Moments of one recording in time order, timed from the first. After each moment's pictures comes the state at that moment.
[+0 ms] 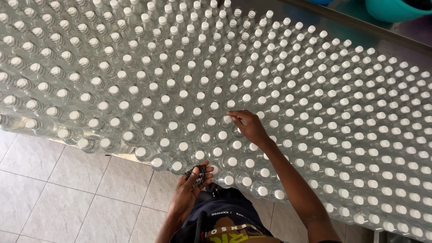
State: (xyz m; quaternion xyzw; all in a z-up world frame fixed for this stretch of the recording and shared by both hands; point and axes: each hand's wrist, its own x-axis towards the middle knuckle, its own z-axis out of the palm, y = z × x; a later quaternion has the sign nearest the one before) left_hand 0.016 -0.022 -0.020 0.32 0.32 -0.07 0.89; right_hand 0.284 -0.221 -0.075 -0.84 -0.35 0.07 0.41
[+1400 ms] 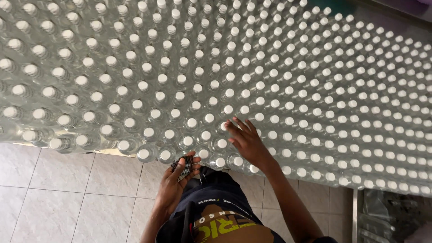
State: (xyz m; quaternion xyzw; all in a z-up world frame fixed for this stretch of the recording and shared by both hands) left_hand 0.005 -0.002 -0.008 0.34 0.33 -0.13 0.87; right_hand 0.157 -0.282 -0.069 -0.89 -0.41 0.00 0.18
